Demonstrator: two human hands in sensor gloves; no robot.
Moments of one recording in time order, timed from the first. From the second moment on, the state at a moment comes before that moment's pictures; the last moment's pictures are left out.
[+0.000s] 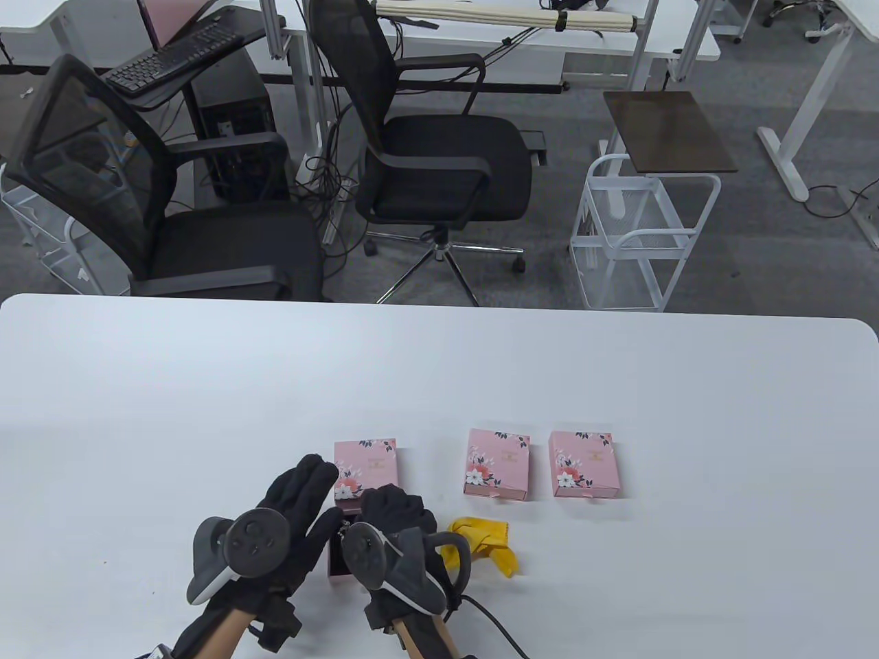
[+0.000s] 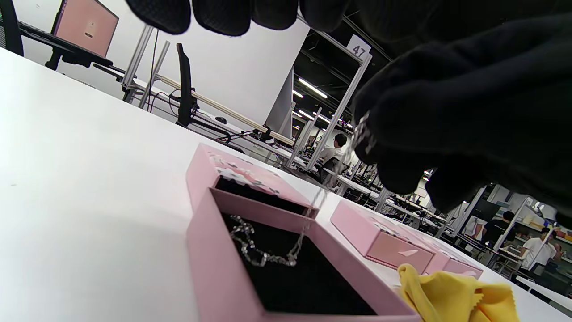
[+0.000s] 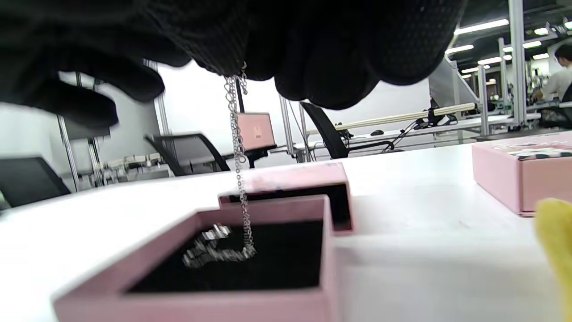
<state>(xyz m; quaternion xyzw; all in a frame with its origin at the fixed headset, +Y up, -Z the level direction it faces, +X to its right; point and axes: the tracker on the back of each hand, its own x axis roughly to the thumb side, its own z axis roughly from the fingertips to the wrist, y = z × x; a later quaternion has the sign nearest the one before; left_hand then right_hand) -0.222 -0.715 -0.282 0.04 -0.14 0.23 0.96 -0.042 -0.698 -0.276 0.13 -0.09 0.98 0.15</state>
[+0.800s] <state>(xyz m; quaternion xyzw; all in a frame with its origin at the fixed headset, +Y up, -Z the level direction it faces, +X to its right) -0.214 -0.701 -0.271 0.07 -0.18 0.38 0.91 -0.014 -0.668 -0.261 0.18 -0.12 0.83 0.52</state>
